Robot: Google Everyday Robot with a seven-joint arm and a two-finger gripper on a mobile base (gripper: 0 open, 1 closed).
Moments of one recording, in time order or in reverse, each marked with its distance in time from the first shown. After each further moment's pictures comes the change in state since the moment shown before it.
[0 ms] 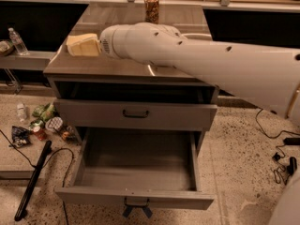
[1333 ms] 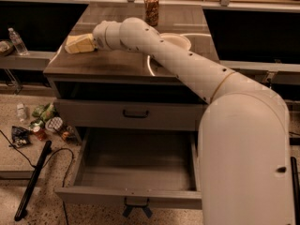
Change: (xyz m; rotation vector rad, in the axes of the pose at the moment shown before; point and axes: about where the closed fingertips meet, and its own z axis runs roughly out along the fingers) arm -0.008 -0.030 0.126 -0.171 -0.083 -0.218
